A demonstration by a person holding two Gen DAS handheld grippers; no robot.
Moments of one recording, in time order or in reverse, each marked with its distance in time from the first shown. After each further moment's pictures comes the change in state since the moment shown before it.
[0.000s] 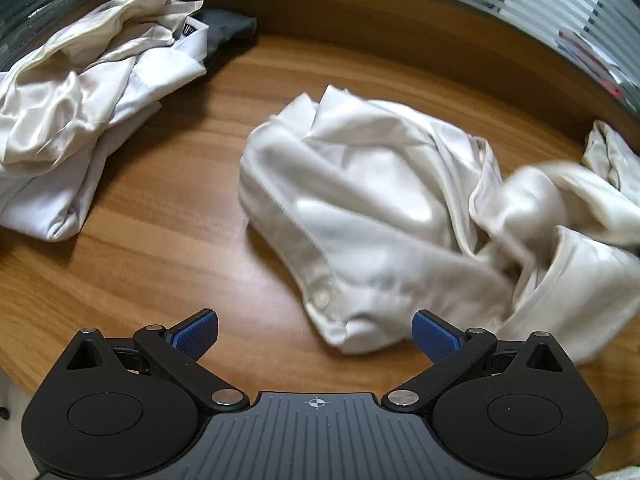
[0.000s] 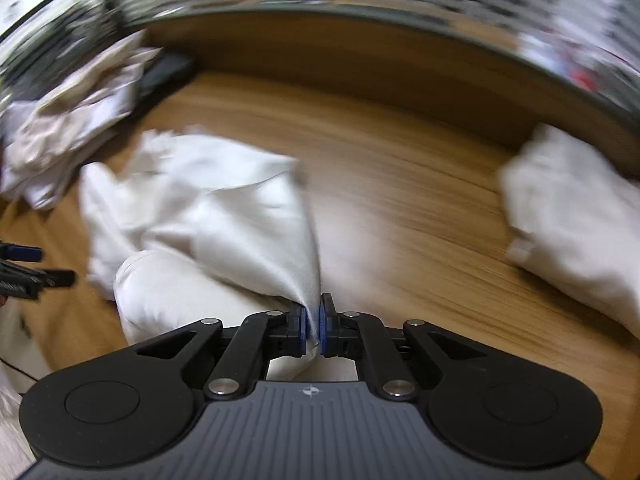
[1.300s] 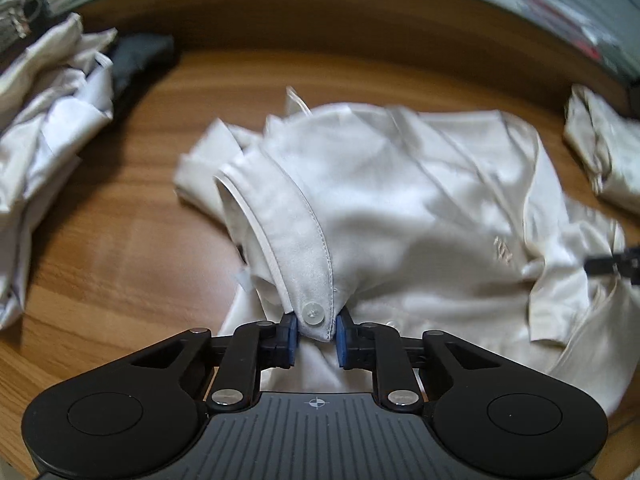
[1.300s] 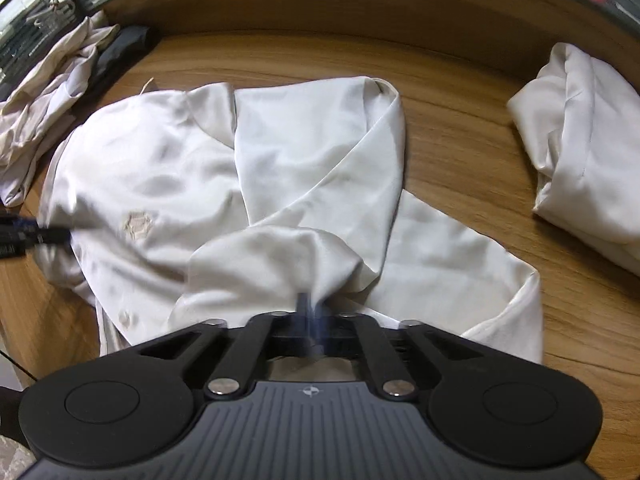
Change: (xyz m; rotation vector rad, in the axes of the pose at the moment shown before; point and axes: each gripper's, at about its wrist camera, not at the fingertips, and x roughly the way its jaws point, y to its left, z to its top) left arm 0.032 -0.051 0.037 0.130 -0.022 -0.016; right arm 0.081 -0.038 0.000 0.050 0.076 0.054
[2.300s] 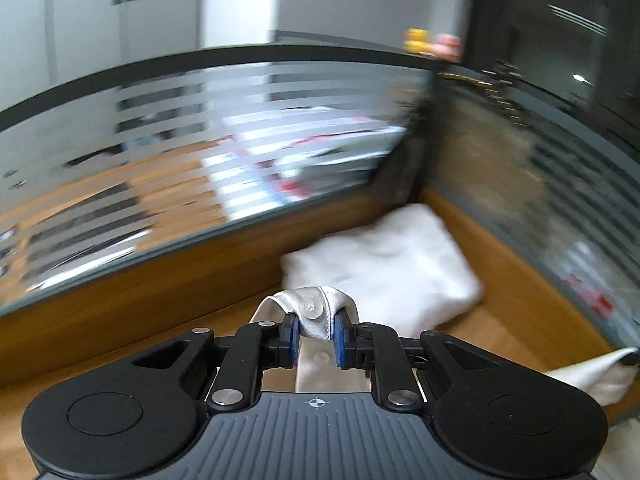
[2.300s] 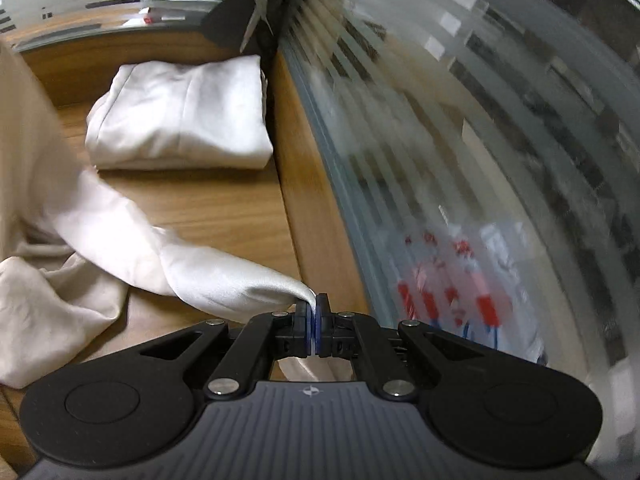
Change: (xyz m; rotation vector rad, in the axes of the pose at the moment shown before) left arm -0.068 -0.266 0.131 0.553 -0.307 -0.471; right arm -0.238 -0.116 -0.189 0.442 -0.105 -0.722
